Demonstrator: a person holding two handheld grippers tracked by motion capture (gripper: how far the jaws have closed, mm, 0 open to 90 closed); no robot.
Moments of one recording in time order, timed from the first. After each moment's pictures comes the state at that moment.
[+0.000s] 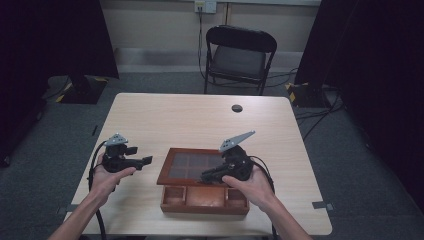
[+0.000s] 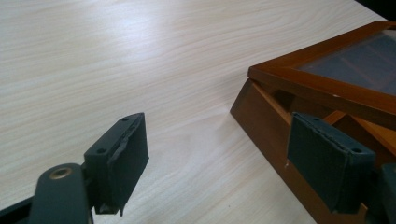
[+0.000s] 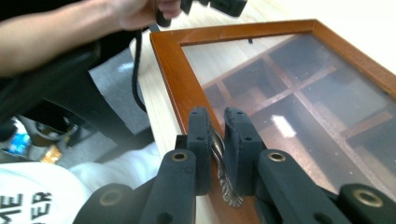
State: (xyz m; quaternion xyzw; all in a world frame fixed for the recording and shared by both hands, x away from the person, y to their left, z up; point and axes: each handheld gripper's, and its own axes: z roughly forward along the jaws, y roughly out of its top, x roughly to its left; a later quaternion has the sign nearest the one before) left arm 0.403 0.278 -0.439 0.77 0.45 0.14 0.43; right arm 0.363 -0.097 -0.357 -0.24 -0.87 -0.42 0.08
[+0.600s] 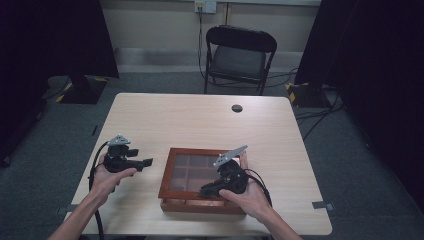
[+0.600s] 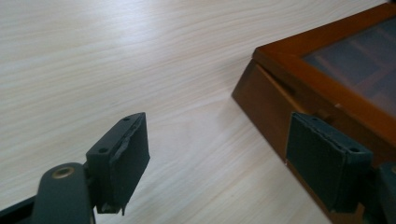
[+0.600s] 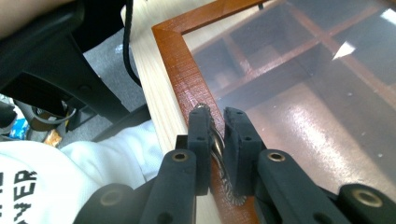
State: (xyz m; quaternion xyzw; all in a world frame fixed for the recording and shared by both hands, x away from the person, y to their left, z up) left arm 0.406 0.277 -0.446 0.78 0.45 0.11 0.42; right arm 0.351 -0.091 -0.398 -0.25 -0.88 -0.39 0.10
